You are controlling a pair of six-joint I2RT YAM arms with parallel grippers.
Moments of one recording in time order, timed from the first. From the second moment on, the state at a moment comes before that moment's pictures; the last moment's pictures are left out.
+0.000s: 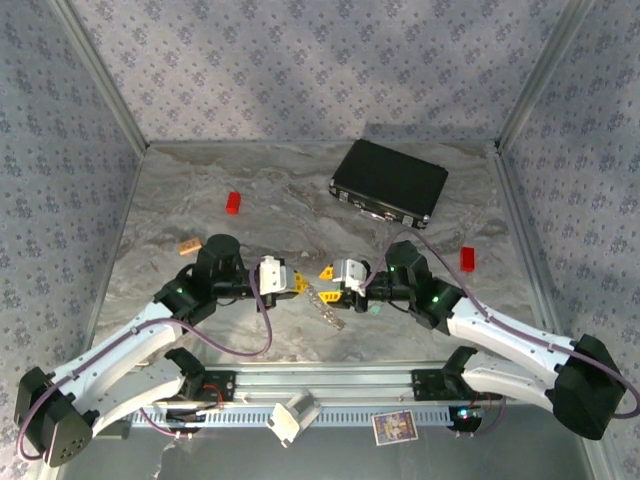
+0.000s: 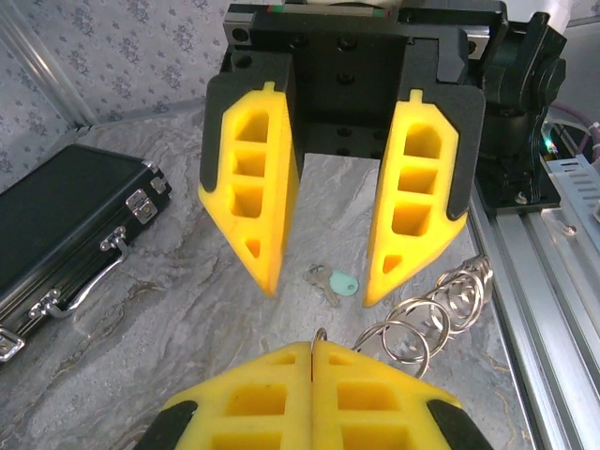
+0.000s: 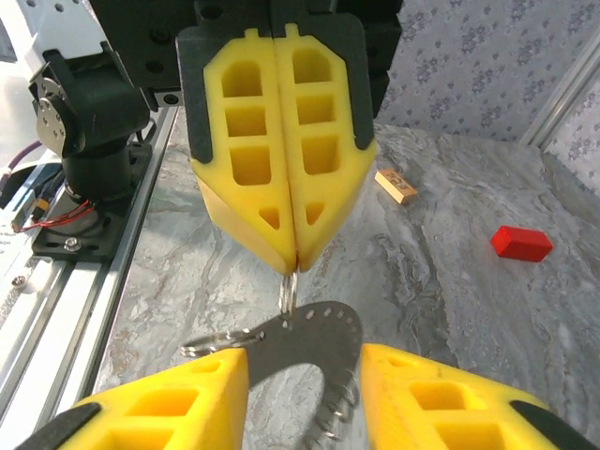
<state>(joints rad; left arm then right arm) -0.71 0.88 0.63 -0.18 0.67 0.51 0.82 1.01 0.56 0.13 -0.56 -0.42</state>
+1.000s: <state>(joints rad) -0.75 0.88 0.62 -0.17 0.59 0.53 0.86 1.11 0.62 0.13 -0.56 -0.42</state>
